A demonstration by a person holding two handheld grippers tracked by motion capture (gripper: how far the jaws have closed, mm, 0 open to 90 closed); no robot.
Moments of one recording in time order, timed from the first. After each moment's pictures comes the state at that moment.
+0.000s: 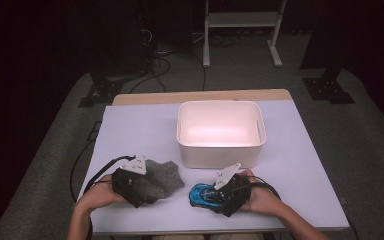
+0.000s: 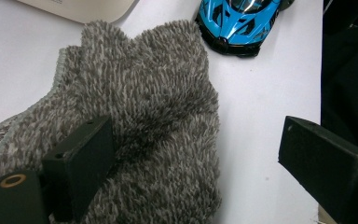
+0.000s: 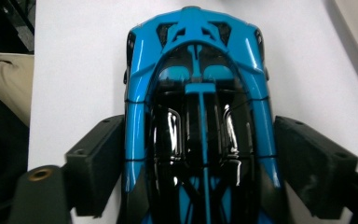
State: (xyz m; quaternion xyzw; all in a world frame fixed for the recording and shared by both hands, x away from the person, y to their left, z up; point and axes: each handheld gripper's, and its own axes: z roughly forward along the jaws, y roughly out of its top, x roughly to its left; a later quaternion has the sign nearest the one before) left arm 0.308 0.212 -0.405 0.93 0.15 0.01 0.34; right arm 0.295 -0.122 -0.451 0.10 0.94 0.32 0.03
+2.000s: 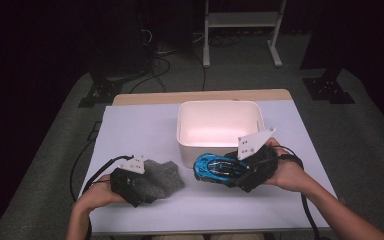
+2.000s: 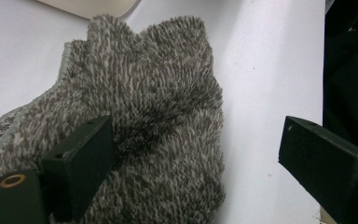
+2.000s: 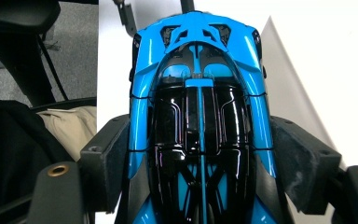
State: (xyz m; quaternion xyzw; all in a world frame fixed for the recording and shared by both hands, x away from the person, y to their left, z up) left arm 0.310 0.218 -0.406 0.93 0.16 0.01 0.35; right arm 0.296 -0.159 -0.310 0.07 0.91 0.39 0.07
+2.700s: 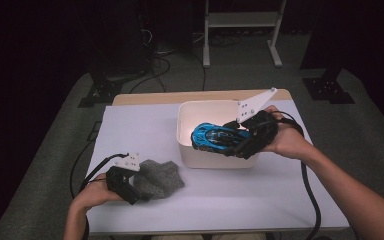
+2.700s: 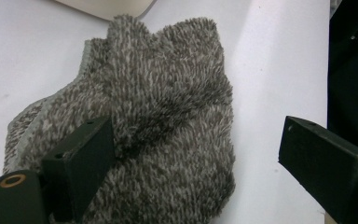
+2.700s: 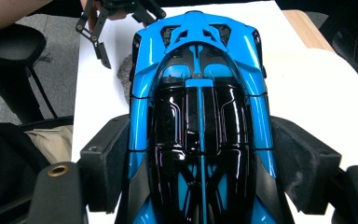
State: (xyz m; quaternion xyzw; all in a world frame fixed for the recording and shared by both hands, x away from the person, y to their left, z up) left arm 0.313 0.230 -0.404 0.92 0.17 0.01 0.36; right arm 0.344 -0.157 -0.255 0.07 0.91 0.40 0.07
